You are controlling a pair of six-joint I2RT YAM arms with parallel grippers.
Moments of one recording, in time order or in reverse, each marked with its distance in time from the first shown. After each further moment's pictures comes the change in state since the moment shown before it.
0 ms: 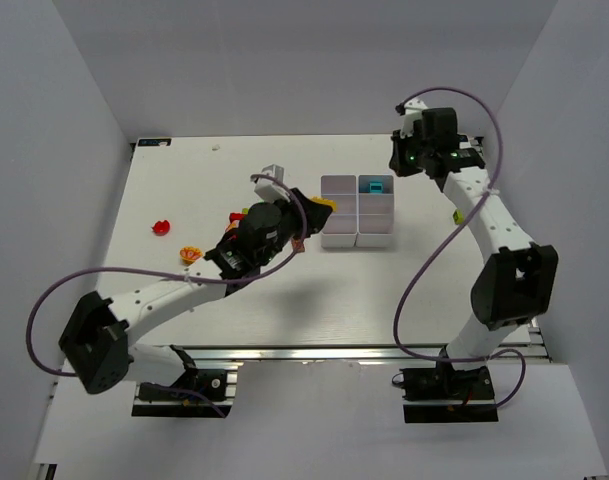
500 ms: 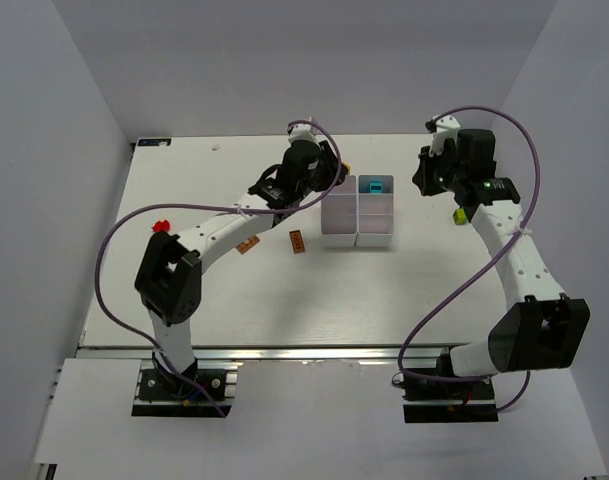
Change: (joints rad) left arm 0.141 0.552 0.634 -0.245 0.107 0.063; right arm -0.115 -0.318 -0.238 0.018 -0.085 -0.042
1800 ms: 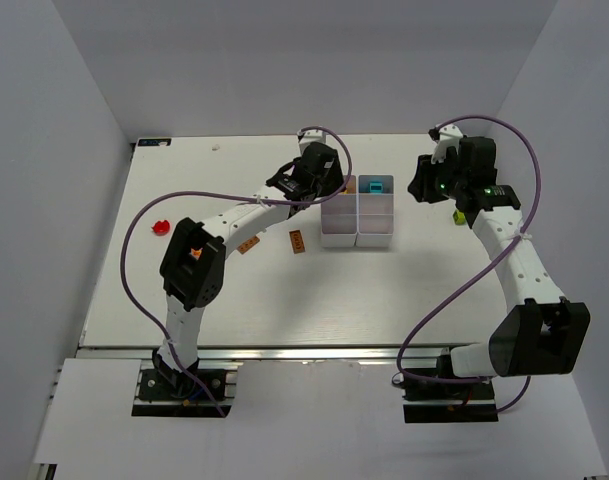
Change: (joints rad) left arm 0.003 0.217 0.212 -0.258 -0.142 0.108; right arm -0.023 -0.033 -0.087 0.018 -0.039 0.053
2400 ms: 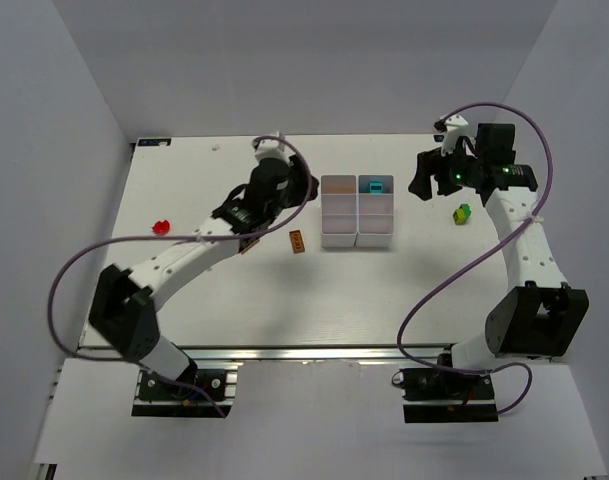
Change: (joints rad) left arm 0.013 -0.464 -0.430 0.163 0.020 -0.036; right arm -0.097 0.092 0.183 -0.210 -0.177 -0.210
